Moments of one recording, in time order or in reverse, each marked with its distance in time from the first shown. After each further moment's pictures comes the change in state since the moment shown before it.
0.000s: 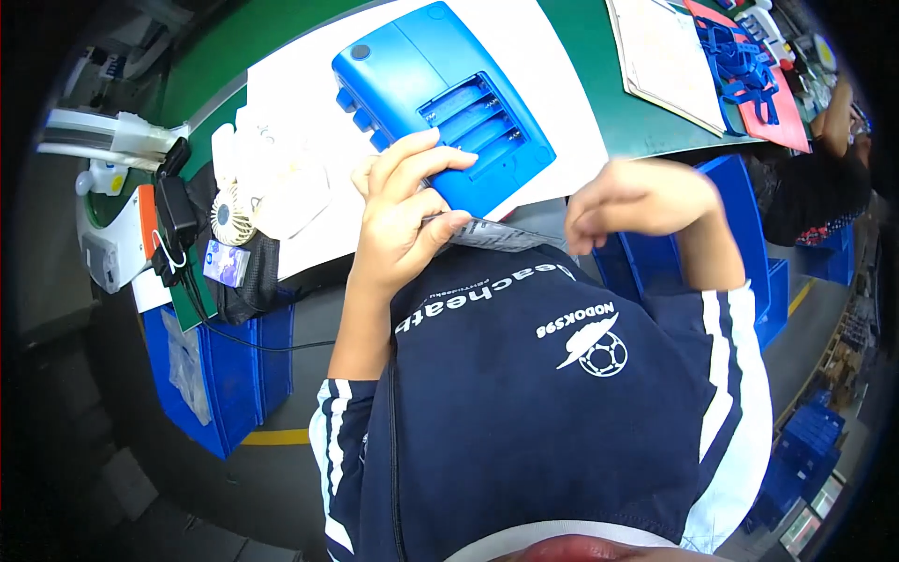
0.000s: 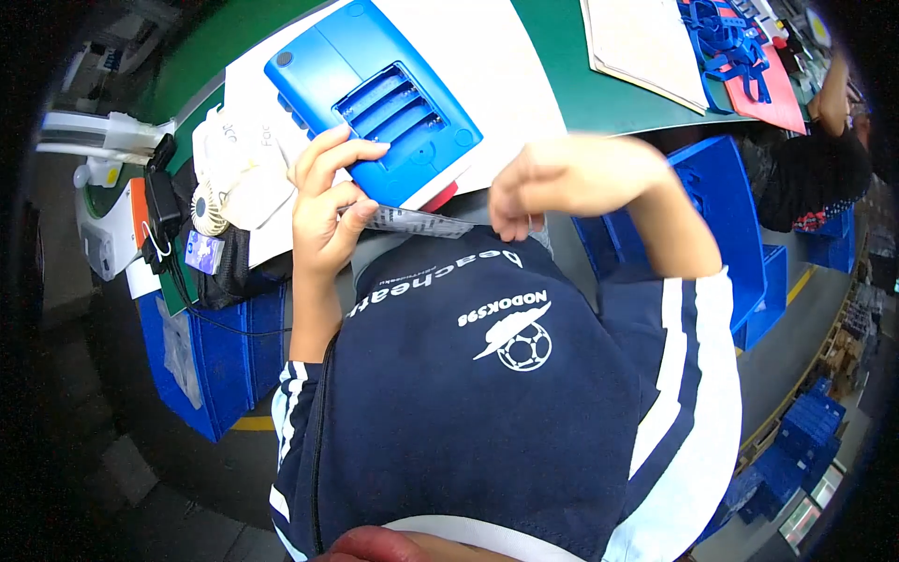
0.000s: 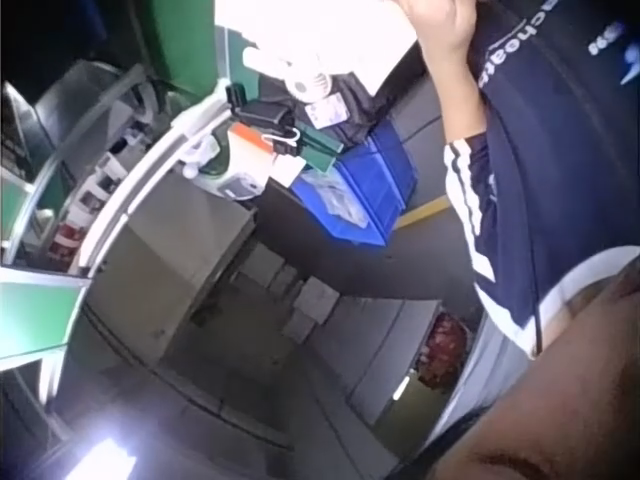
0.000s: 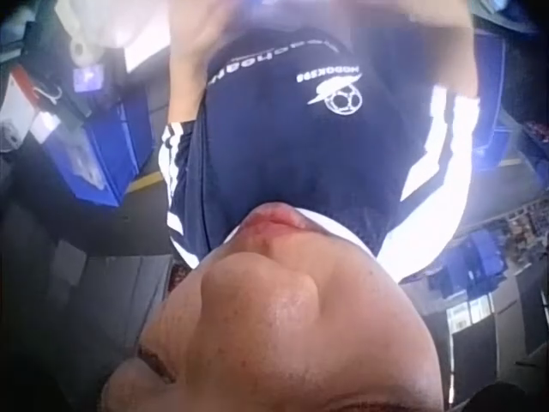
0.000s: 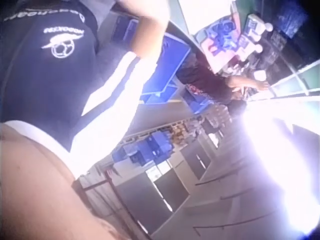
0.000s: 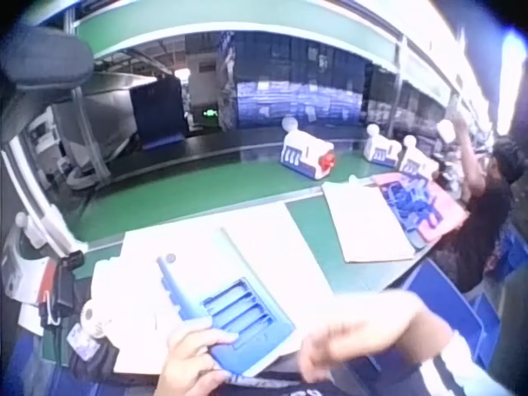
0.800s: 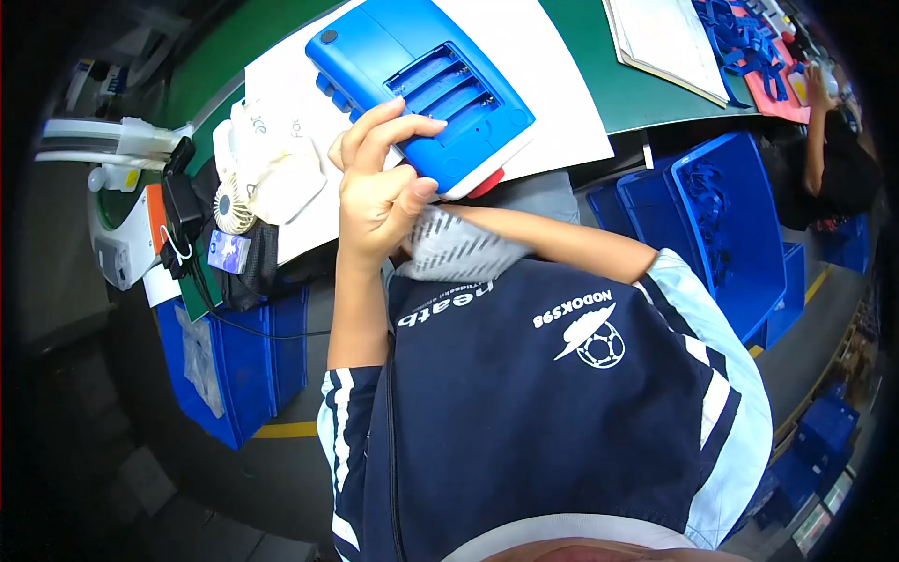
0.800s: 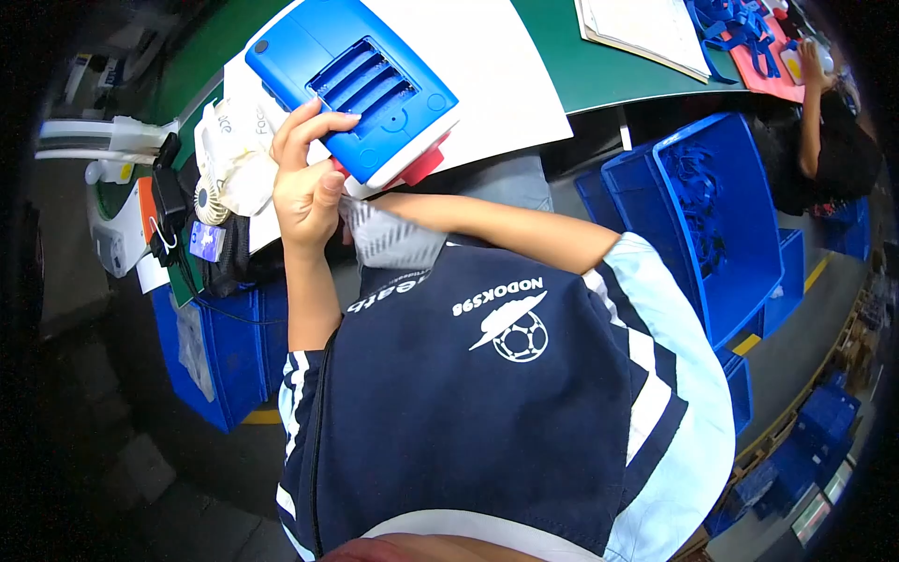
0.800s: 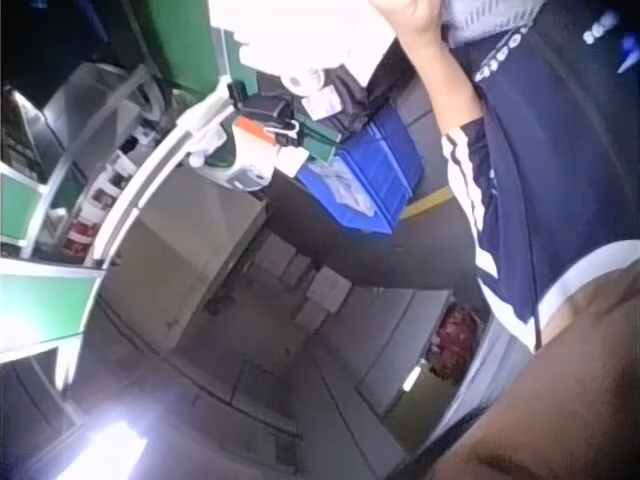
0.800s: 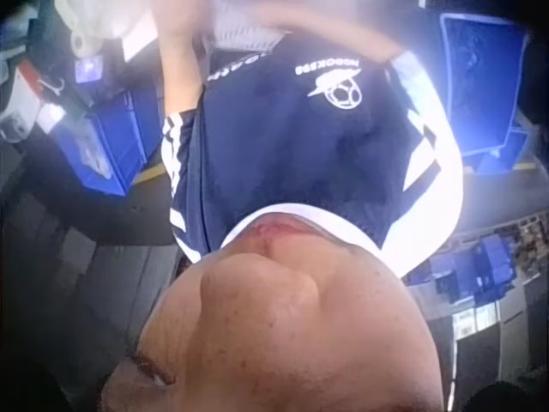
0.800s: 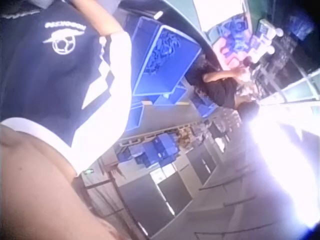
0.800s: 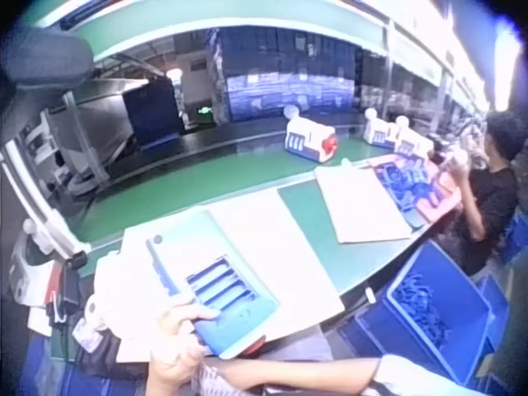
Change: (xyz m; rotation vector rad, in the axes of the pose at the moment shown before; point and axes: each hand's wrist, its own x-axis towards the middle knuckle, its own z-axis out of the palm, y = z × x) left_hand 0.001 -0.002 0.008 -0.045 0.063 0.035; right_hand 0.176 0.087 0.102 0.138 0.195 -0.574
